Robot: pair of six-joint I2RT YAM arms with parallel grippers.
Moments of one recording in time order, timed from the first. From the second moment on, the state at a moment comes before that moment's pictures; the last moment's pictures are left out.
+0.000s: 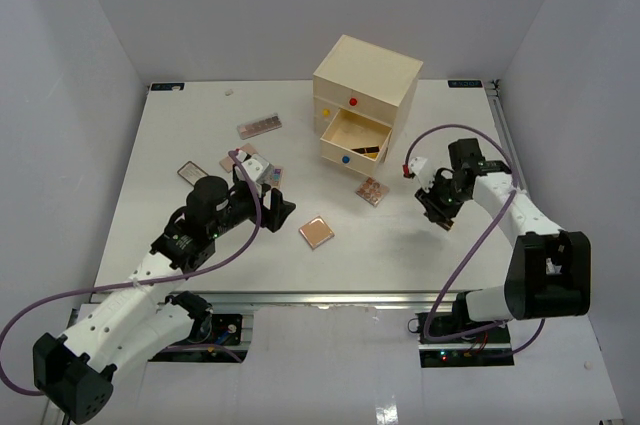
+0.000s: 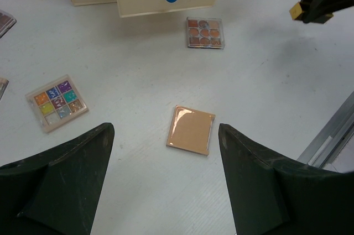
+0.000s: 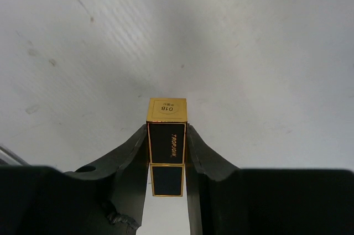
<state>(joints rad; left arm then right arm) -0.58 0.80 0.64 -0.14 0.19 -0.04 0.12 1.38 0.92 -0.80 -0.33 -0.86</state>
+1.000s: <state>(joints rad) -0.57 0.82 0.64 -0.14 0.16 -0.04 0.44 1.88 1.82 -0.75 -0.36 -0.60</state>
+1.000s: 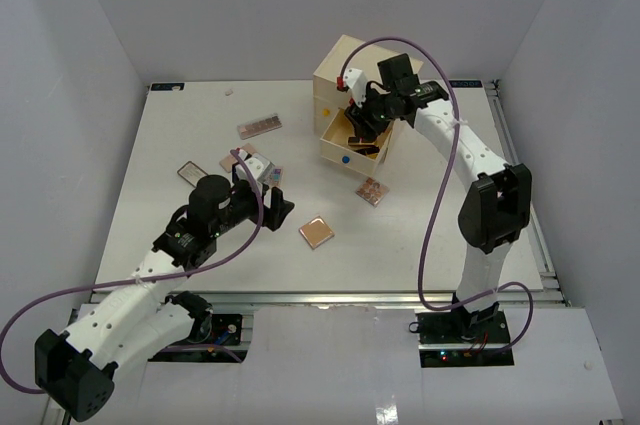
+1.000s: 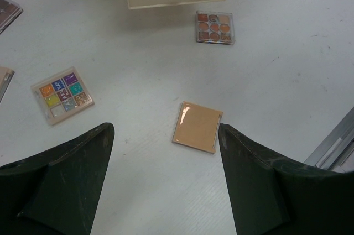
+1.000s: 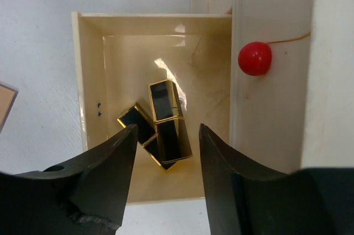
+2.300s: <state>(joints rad) -0.56 1.43 0.72 0.42 0.29 -0.68 0.42 1.88 1.99 -0.69 -0.28 -0.65</state>
